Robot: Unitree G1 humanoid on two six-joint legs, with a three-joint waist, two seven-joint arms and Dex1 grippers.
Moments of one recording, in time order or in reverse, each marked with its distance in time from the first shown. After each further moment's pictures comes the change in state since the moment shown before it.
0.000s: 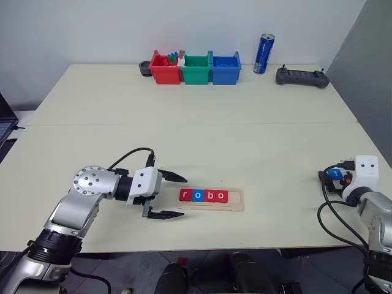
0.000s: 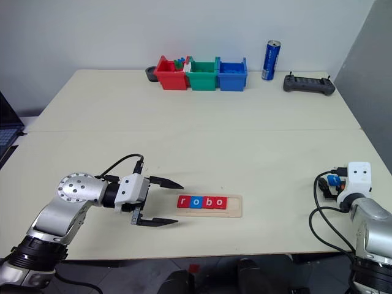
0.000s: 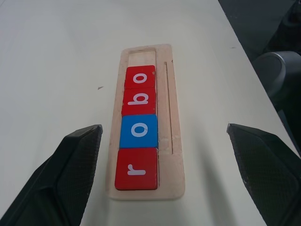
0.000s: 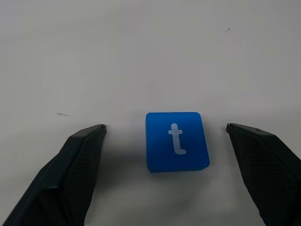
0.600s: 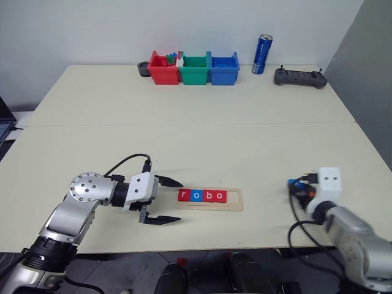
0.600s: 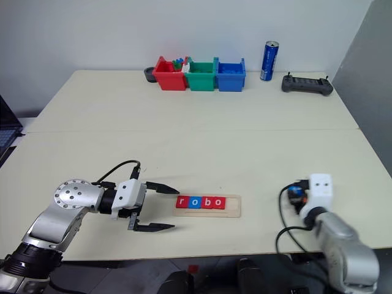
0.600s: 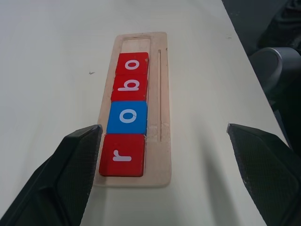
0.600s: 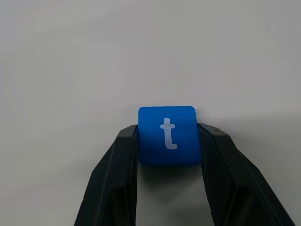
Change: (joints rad) left arm 0.047 0.020 0.013 -0.006 -0.002 0.000 0.002; right arm 0.218 0.332 0.256 -0.600 0.095 0.286 -0.189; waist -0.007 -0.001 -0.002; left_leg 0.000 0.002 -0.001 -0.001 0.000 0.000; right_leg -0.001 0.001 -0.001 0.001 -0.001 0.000
